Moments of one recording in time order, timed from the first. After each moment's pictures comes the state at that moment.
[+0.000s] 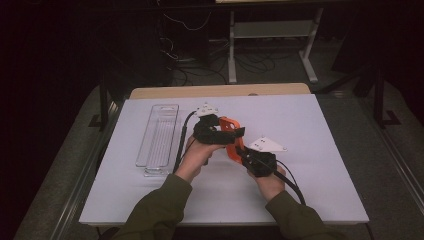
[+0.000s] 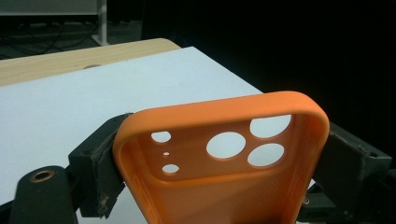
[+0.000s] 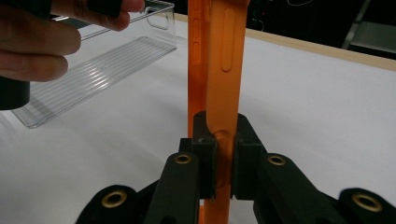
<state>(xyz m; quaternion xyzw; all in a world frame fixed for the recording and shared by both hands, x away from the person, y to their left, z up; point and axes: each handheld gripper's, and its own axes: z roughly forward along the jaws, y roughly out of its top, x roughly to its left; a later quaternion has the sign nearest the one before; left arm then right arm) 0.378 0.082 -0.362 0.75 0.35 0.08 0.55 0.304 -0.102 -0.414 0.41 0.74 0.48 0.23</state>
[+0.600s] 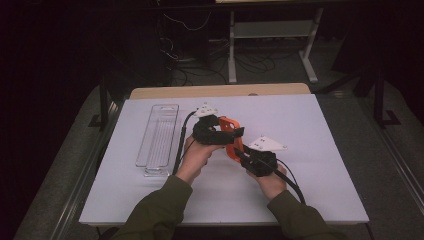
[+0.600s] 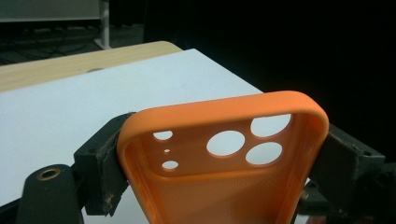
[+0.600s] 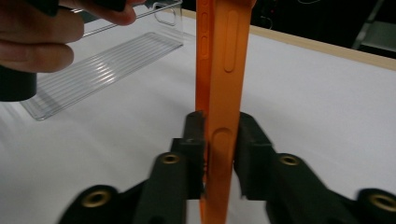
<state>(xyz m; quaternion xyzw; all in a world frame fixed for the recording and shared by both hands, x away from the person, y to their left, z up) 0.377 0.084 -0.362 0.75 0.35 0.08 0.55 0.306 -0.104 -0.413 0.40 0.75 0.48 0.22</state>
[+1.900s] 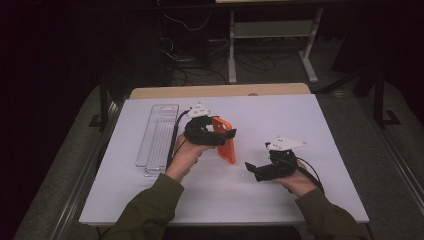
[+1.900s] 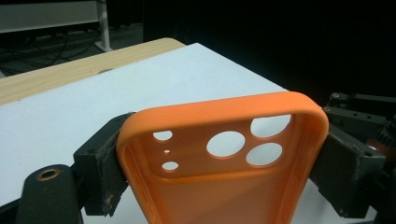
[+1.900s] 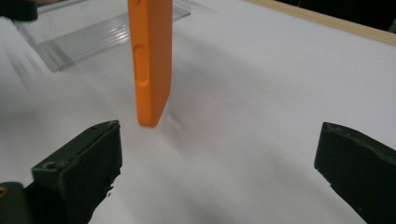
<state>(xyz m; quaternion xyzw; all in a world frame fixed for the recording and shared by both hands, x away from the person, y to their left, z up) 0.378 0.105 -0.360 0.77 0.32 0.10 0.54 0.305 -0.155 -0.412 0.37 0.80 0.45 0.17</state>
